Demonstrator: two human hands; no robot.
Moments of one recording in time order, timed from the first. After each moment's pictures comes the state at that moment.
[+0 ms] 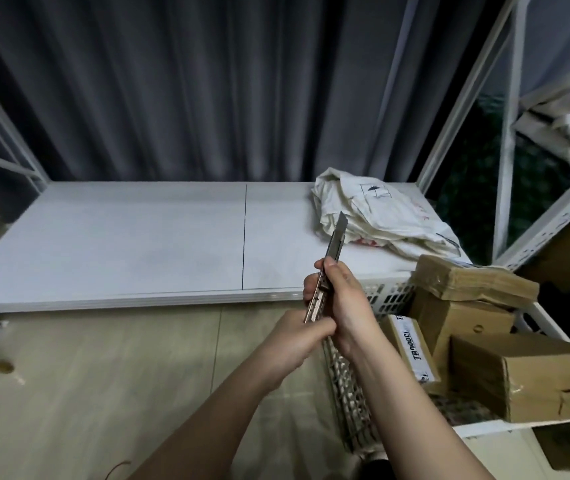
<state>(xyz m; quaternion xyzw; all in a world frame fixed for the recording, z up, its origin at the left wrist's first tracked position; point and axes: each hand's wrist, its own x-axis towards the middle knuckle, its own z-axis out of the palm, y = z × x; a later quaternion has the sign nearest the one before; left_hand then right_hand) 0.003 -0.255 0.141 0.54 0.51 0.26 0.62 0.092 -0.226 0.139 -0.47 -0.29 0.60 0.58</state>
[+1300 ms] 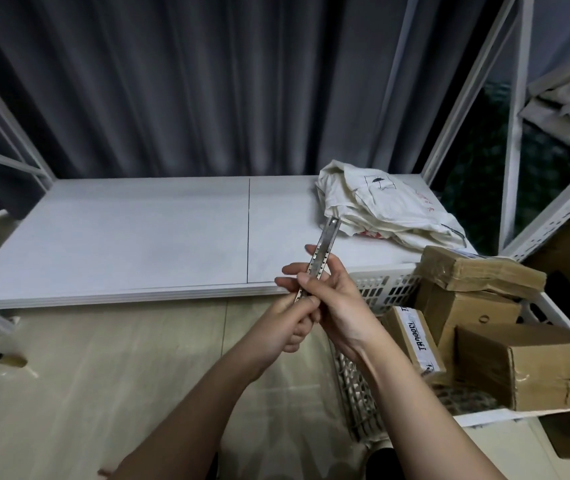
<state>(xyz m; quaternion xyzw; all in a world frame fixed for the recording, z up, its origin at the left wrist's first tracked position) -0.023 -0.254 0.140 0.50 0.44 0.32 0.67 0.089 -0.242 0.143 -0.33 -0.36 0.68 0.55</state>
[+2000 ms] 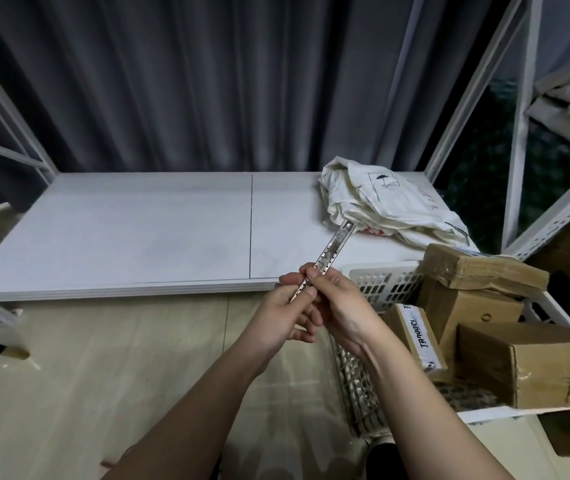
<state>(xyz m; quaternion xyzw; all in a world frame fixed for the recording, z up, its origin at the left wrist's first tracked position) -0.025 -0.251 0.134 0.46 0.46 0.34 0.68 0.092 -0.238 0.130 -0.41 -0.34 0.70 0.48</state>
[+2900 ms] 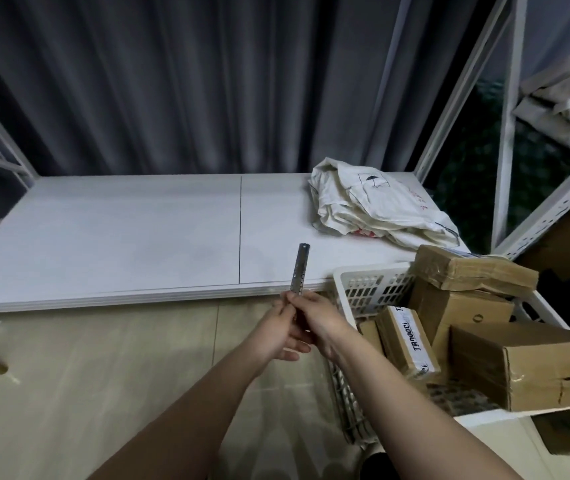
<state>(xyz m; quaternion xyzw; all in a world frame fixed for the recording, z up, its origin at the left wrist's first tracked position) -0.010 -0.225 0.084 0.44 0.57 0.23 0.66 0.088 -0.210 0.070 -0.57 -0.31 0.66 0.39</state>
